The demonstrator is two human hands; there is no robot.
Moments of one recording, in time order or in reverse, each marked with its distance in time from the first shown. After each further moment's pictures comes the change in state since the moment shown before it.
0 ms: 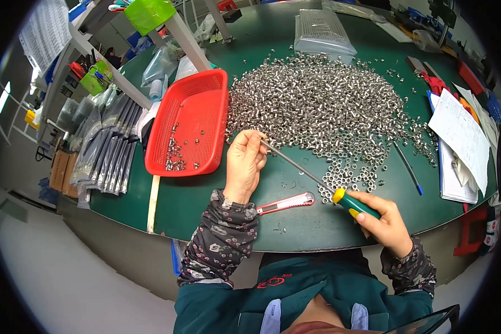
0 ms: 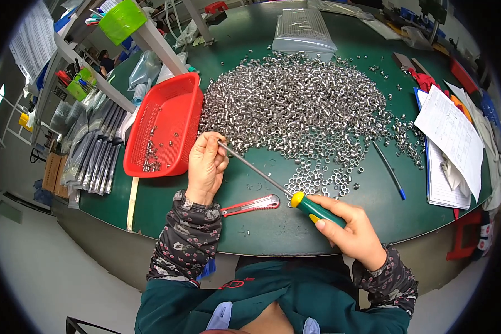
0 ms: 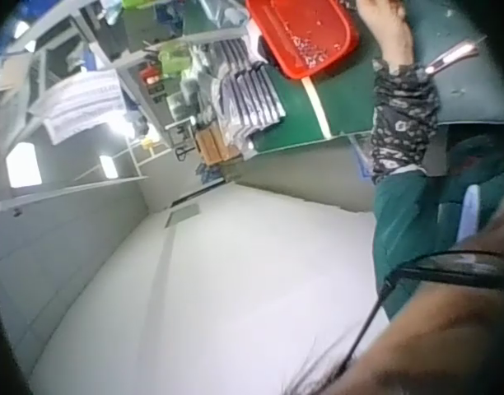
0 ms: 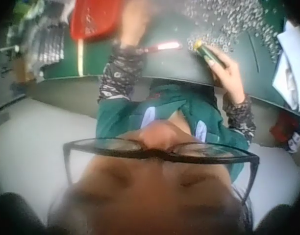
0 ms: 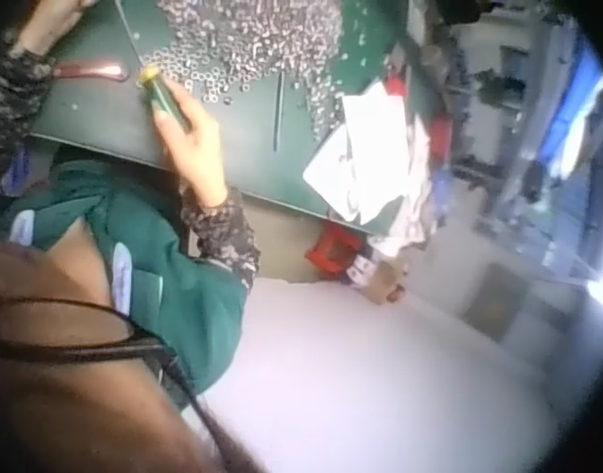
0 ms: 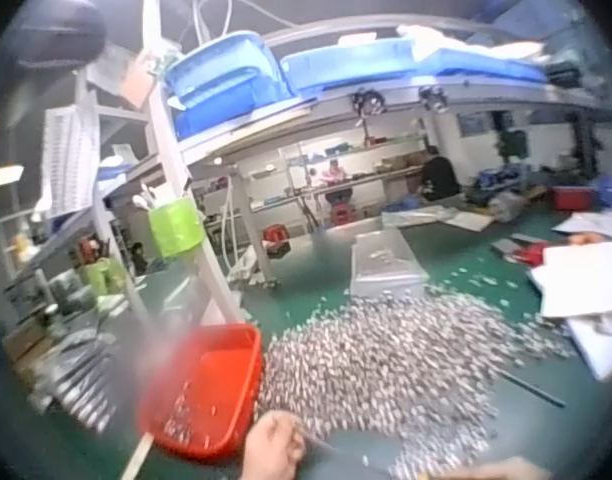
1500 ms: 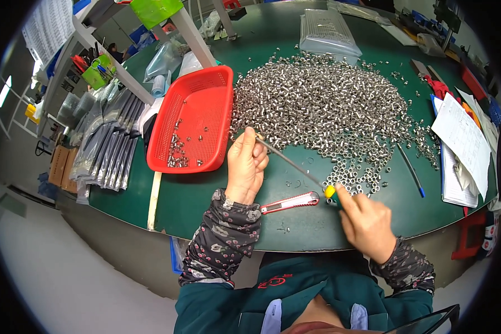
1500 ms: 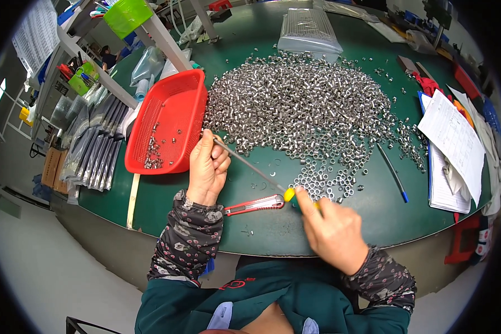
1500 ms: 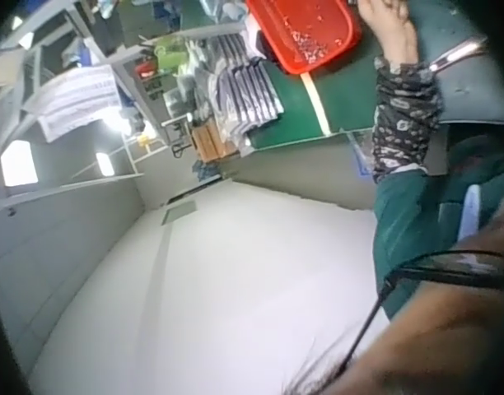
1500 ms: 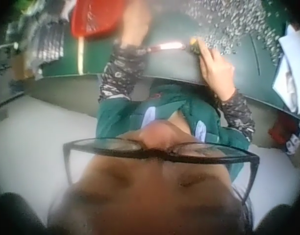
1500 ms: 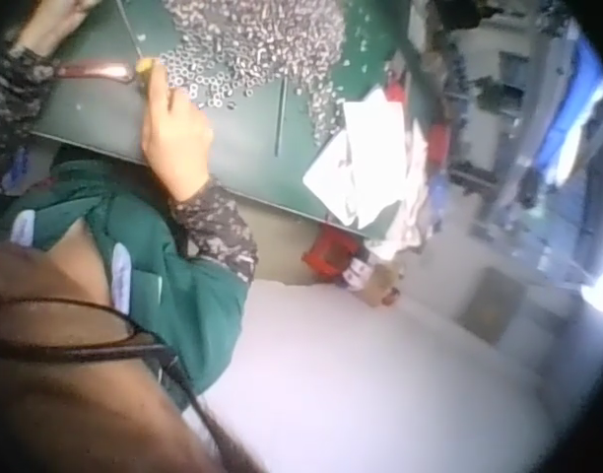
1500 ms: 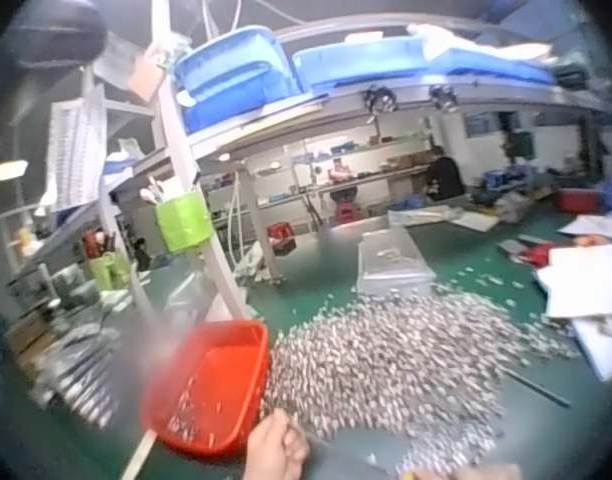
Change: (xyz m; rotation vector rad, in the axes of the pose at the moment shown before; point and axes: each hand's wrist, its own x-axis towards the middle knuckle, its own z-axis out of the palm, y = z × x) left_hand -0.001 0.004 -0.004 -0.154 0.095 -0.027; right_hand 0.013 0.002 0.032 -0.955 0.102 -0.377
